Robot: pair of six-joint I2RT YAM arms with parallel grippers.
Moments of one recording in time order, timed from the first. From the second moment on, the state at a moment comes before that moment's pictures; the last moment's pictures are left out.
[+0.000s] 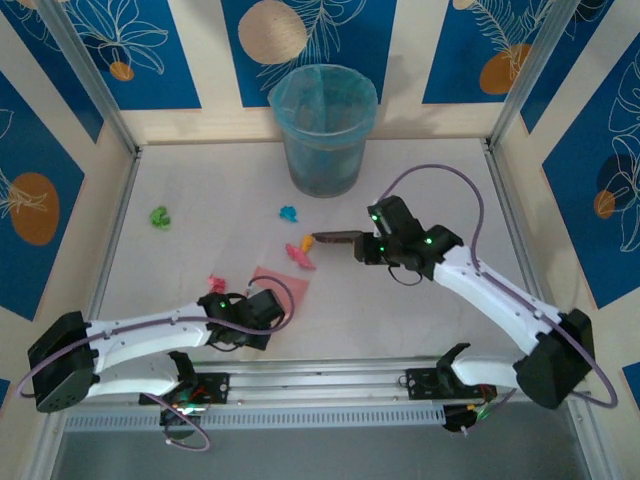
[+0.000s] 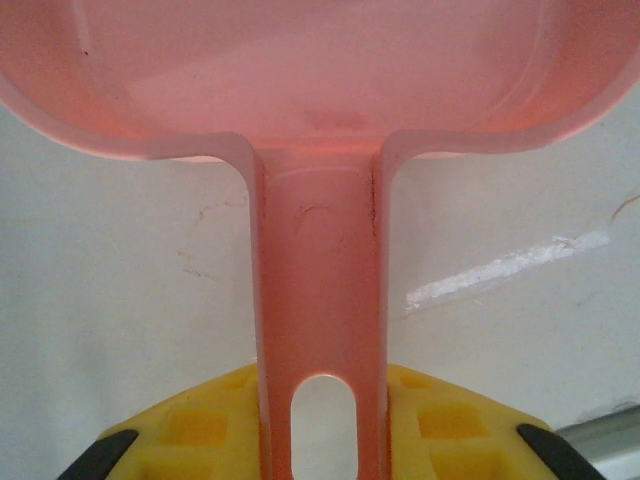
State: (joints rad) left arm -1.08 1.14 0.60 -0.80 -0.18 -0.74; right arm 0.65 1.25 1.05 -0.74 0.04 0.55
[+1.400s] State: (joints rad) left arm -1.02 1.24 0.63 -0.71 -0.15 -0.70; right arm 0.66 0.93 0.90 -0.79 -0.01 0.63
